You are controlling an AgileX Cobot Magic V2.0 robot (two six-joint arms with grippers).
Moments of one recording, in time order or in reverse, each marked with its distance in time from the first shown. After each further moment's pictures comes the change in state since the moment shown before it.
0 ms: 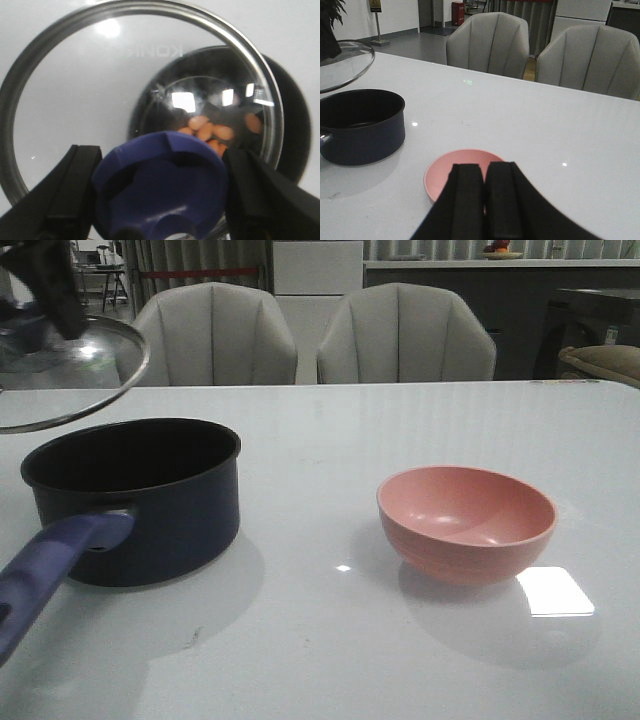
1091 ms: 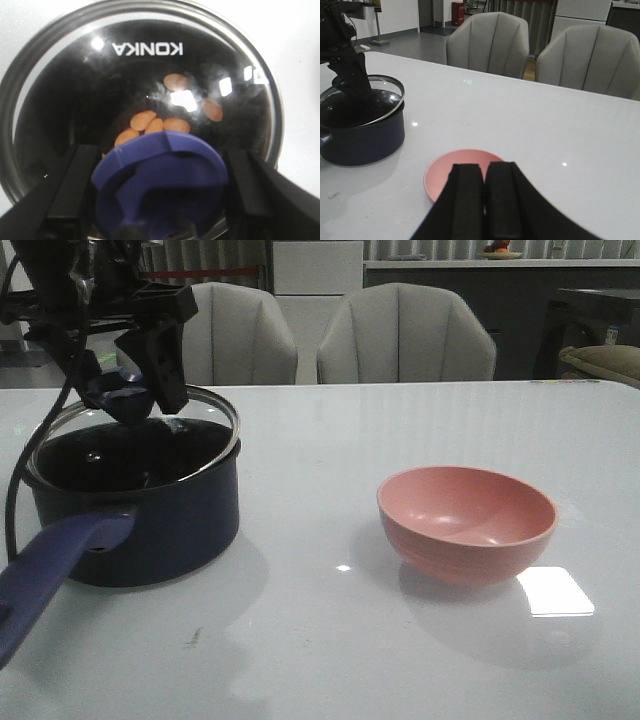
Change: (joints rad) left arm -0.138 0.181 -0.053 0.006 -0.007 0.009; right arm 0.000 0.000 0.000 0.000 0.000 0.000
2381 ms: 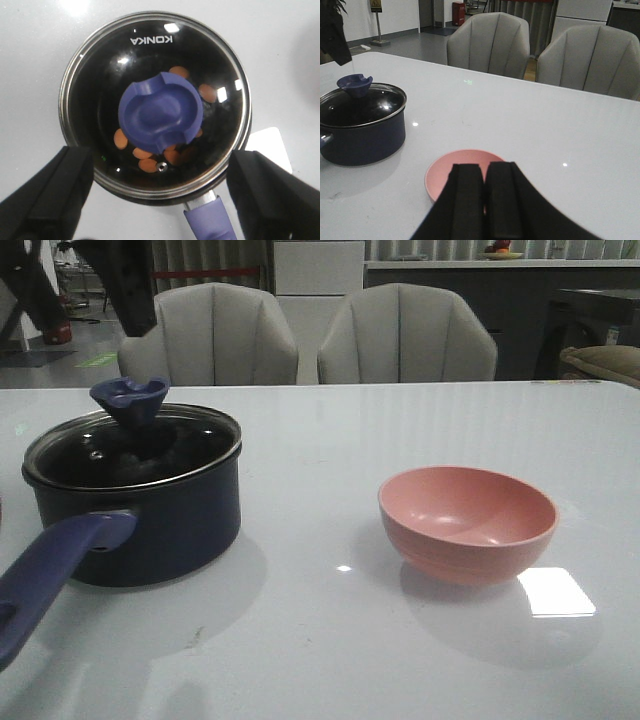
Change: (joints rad) left arm 0.000 -0.182 -0.012 0.044 0.114 0.002; right arm 0.000 0.000 0.000 0.000 0.000 0.000
